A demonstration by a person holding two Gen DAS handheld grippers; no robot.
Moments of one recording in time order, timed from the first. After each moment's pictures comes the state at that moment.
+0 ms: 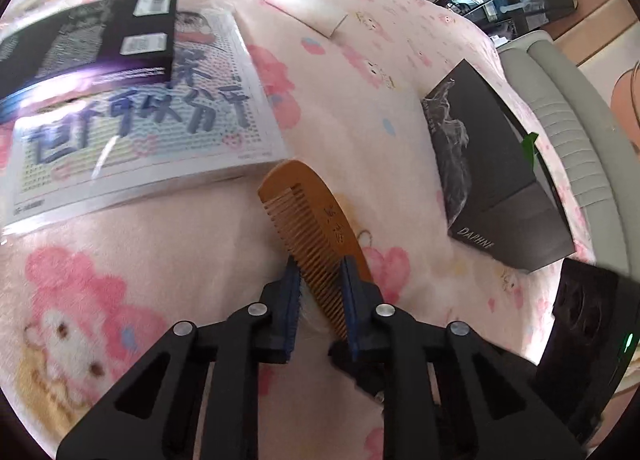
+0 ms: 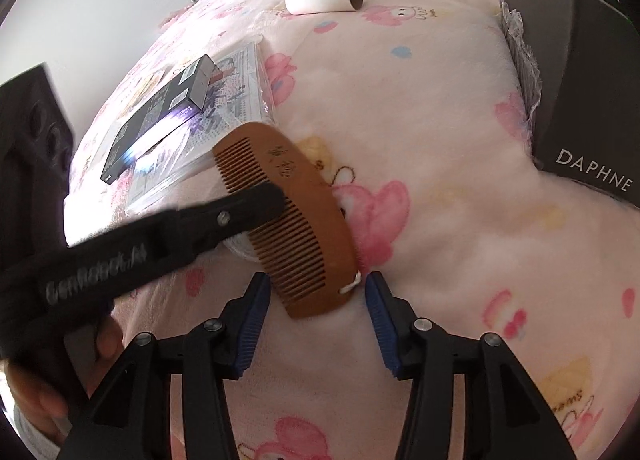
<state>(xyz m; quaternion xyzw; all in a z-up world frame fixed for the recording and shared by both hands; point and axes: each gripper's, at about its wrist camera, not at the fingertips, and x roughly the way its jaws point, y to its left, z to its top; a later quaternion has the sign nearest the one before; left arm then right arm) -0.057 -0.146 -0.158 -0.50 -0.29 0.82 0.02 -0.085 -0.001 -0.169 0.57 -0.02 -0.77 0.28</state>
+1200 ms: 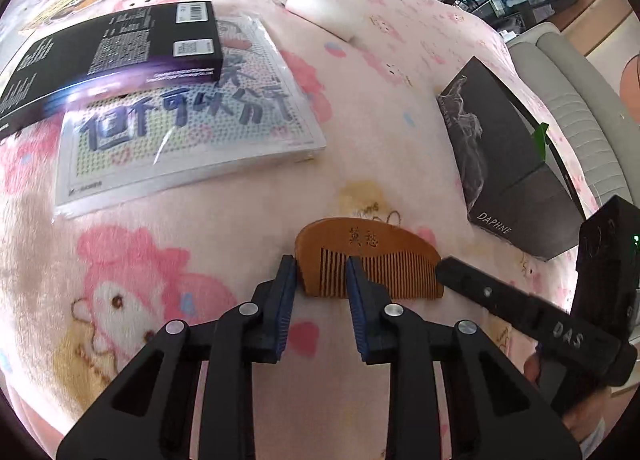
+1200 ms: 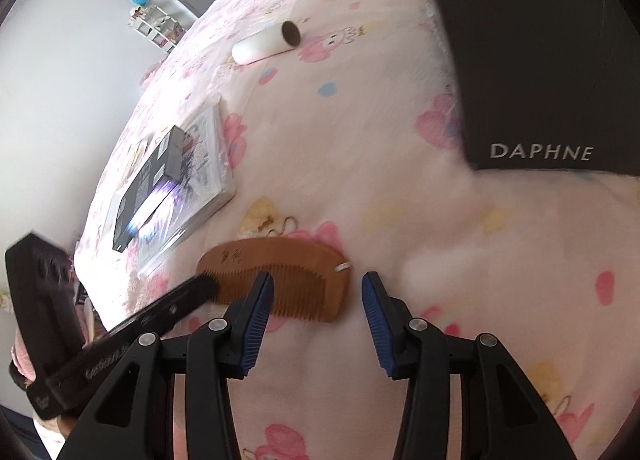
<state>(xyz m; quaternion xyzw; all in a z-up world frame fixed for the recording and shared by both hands) -0.039 -0.161 -0.157 -0.50 -0.26 0.83 0.00 -0.112 0.039 -0.155 0.57 -0.12 -0.78 0.25</state>
